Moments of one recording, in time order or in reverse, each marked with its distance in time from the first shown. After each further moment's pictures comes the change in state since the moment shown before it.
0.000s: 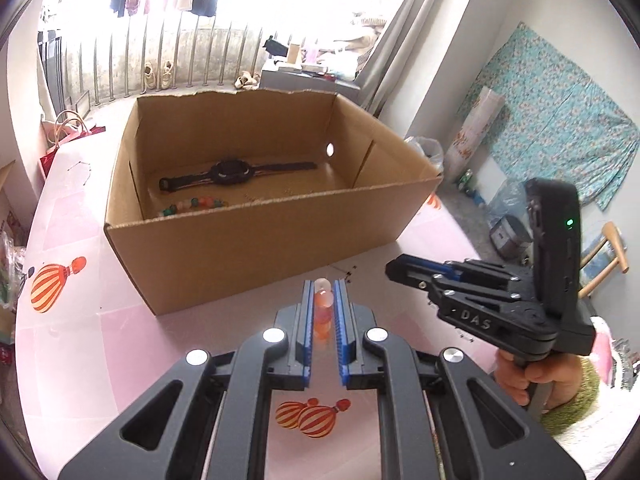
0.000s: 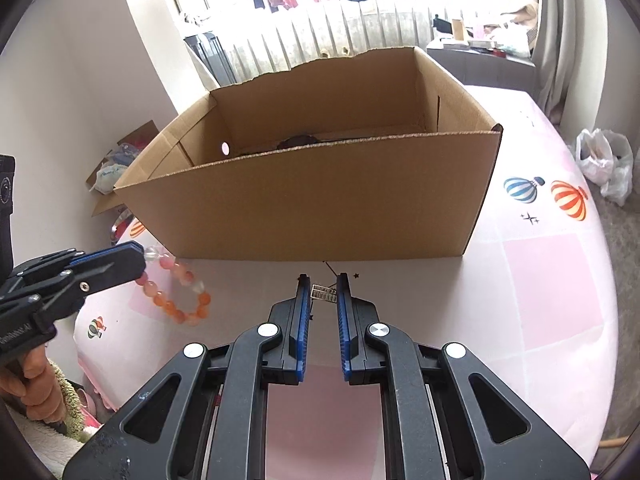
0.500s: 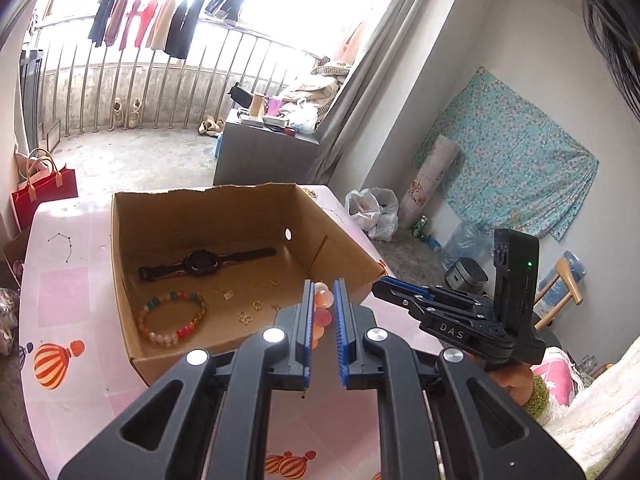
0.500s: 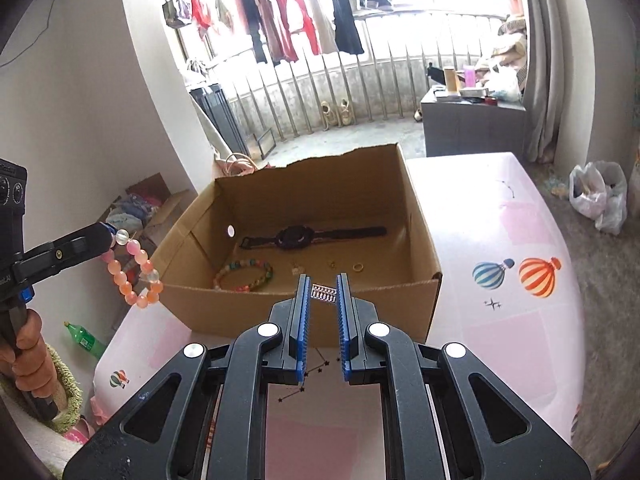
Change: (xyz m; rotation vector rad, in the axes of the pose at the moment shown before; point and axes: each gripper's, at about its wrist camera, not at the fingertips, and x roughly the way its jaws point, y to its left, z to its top) left arm -0.048 -0.005 0.073 0.012 -0.150 -0.142; right arm -0.046 -0.016 0.053 0.014 -0.186 0.019
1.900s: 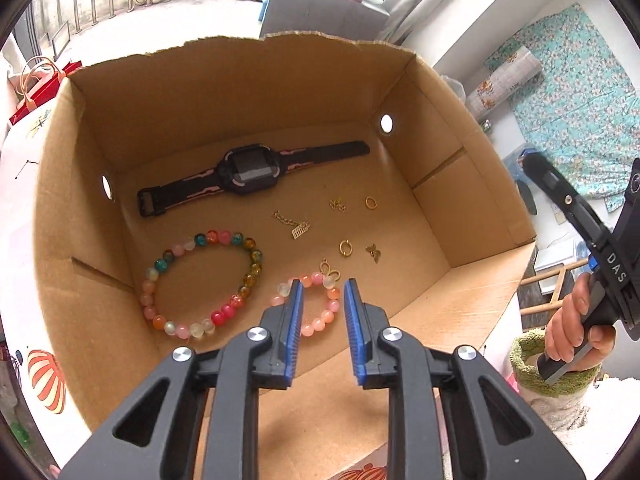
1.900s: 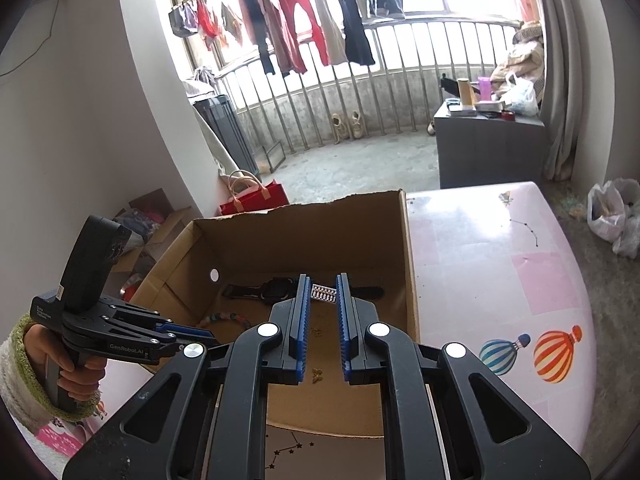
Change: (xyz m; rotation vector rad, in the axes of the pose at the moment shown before) left arm 0.143 0.089 0.010 -0.135 0.515 0.128; right arm 0.045 -0.017 0.043 -0.018 -0.032 0.038
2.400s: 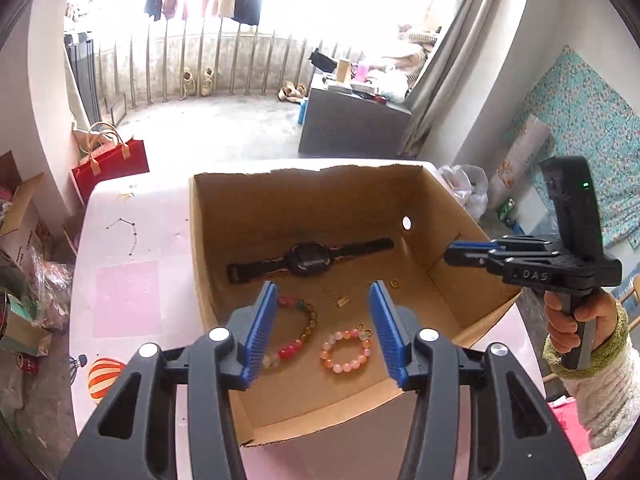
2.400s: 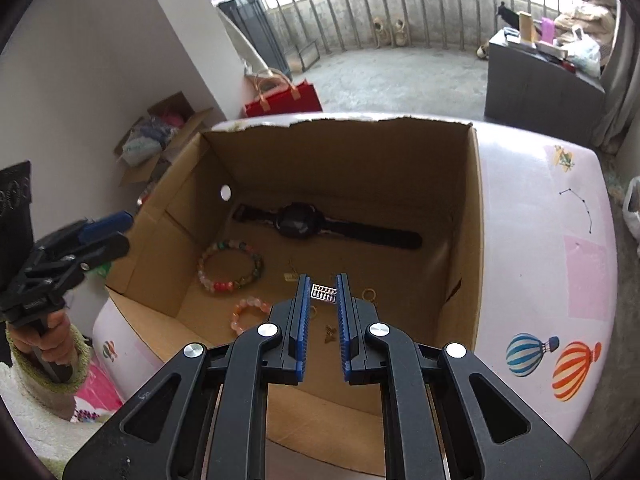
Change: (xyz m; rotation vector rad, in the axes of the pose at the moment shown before) left arm -0.090 -0.001 -0.039 -0.004 -0.407 0.171; right arm 0.080 0.014 0.021 -0.130 0.446 0.080
